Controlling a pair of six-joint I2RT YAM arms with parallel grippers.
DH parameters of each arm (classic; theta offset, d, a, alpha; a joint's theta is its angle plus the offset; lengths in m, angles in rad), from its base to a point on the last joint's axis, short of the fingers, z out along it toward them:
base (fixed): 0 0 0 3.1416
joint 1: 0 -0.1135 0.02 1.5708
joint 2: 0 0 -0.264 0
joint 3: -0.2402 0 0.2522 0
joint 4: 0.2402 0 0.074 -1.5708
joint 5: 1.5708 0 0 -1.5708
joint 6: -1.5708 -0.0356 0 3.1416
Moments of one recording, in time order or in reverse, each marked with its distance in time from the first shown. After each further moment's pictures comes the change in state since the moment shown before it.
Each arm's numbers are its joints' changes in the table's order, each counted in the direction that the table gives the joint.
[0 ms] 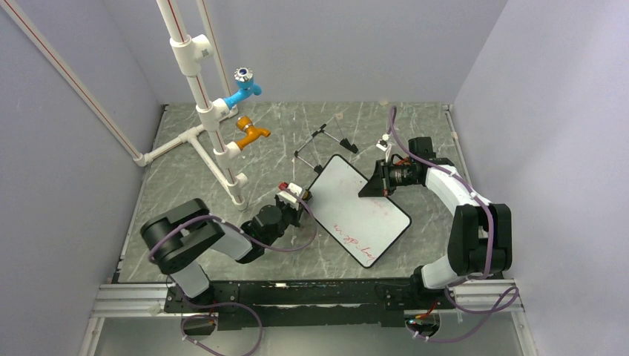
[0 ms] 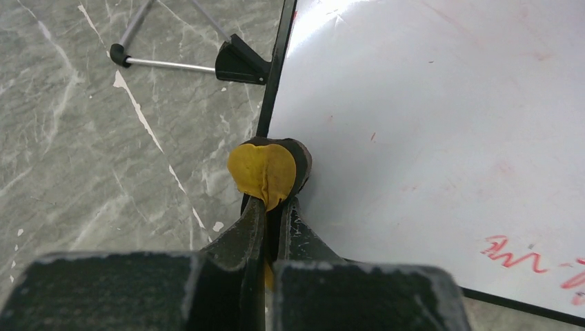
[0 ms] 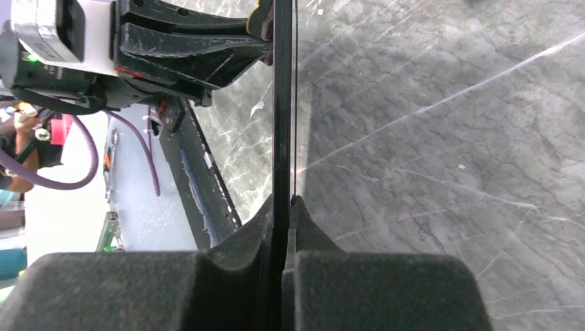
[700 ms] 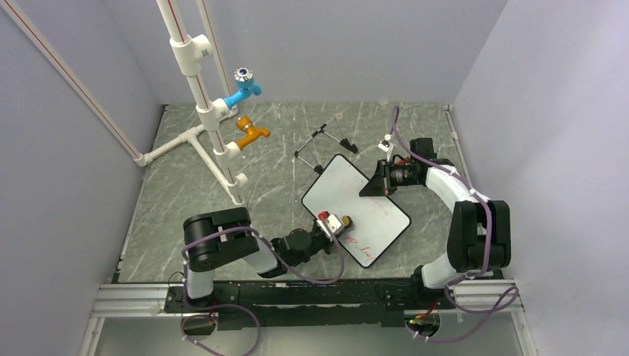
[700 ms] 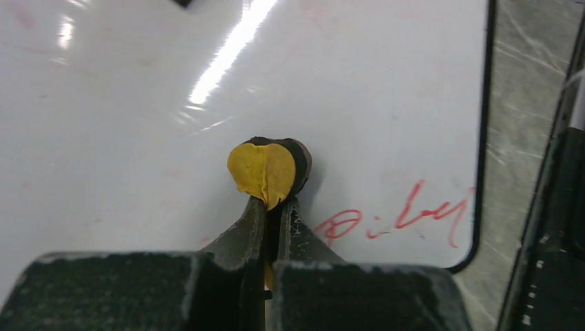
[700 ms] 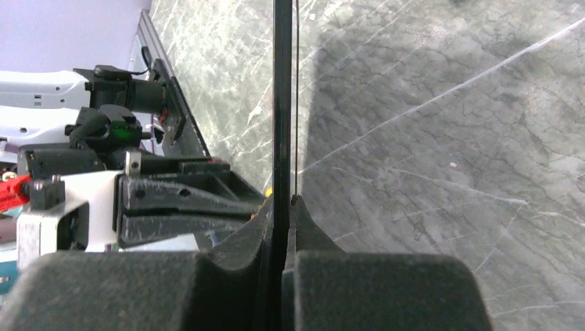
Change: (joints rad) left arm 0.317 0.228 -0.154 -0.142 0.037 -0.081; right arm 0.014 0.023 0.010 -0.033 -0.008 -0.041
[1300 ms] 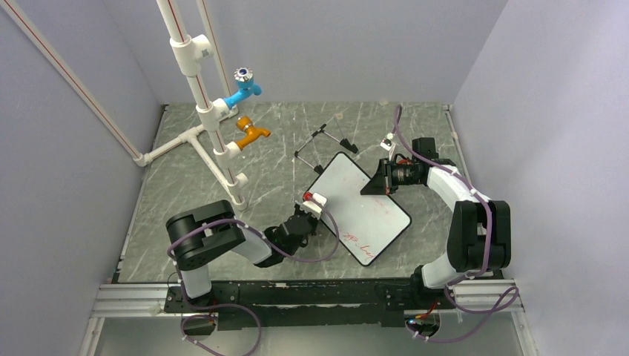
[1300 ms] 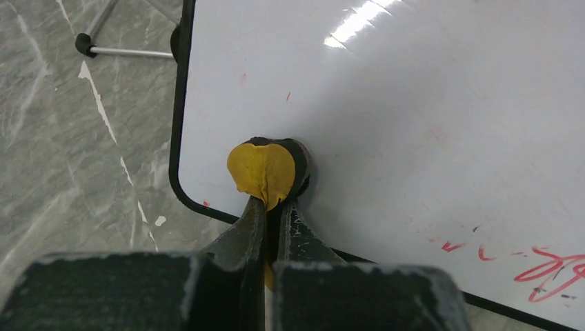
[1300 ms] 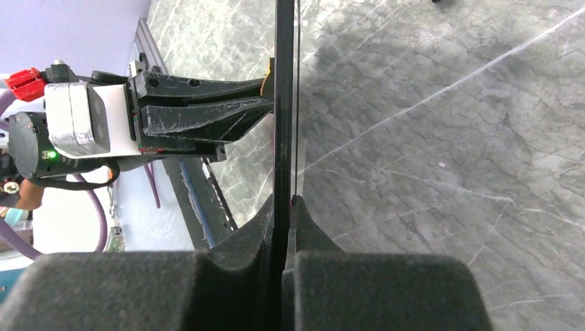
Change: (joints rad) left arm -0.122 -0.092 0.001 0.261 -0.292 0.061; right arm 0.014 0.000 0.000 -0.013 0.000 -0.004
